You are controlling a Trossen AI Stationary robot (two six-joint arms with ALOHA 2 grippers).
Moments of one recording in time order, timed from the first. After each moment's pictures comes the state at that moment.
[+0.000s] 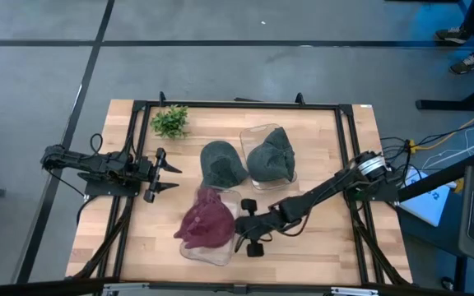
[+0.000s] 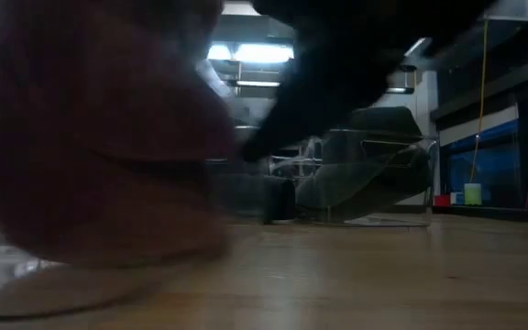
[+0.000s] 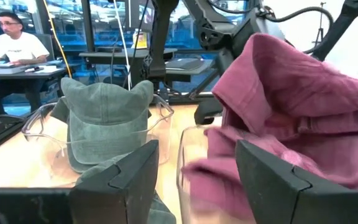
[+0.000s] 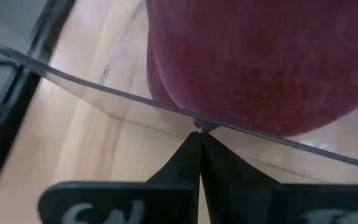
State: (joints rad) left arm -0.19 0.01 0.01 0.03 -0.08 -0.01; right arm 0.43 1.95 1.25 -0.07 0.19 0.24
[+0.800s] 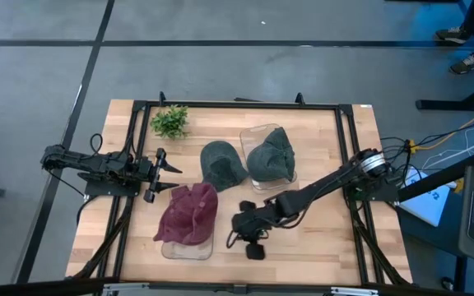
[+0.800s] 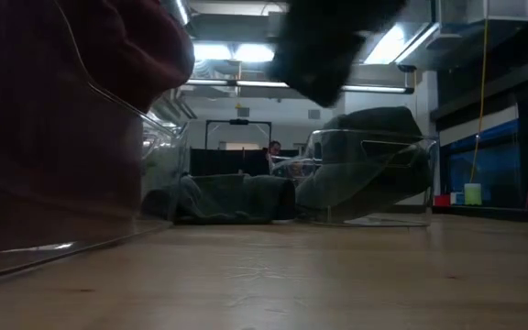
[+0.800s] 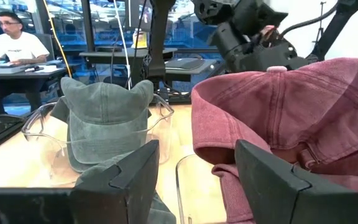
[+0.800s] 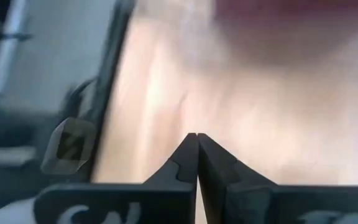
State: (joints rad) left arm -0.19 0.01 0.01 0.03 -0.08 -0.01; right arm 0.40 1.92 1.41 -0.32 -0.08 0.38
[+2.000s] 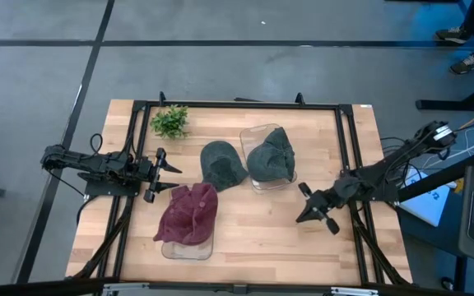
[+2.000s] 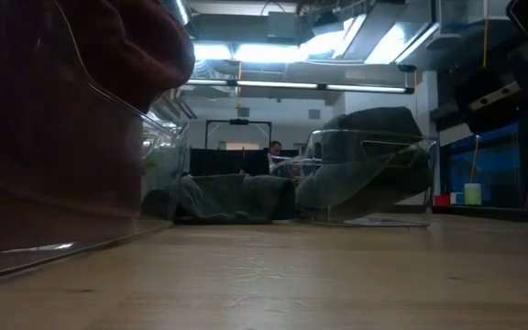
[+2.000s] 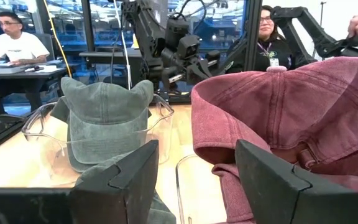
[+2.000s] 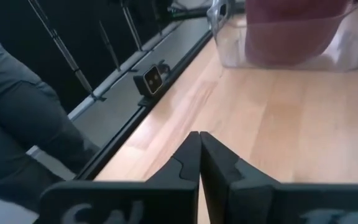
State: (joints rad) left arm -0.19 0.01 0.01 0.03 -0.08 -0.01; right arm 0.49 0.93 0.14 0.54 -0.07 0.23
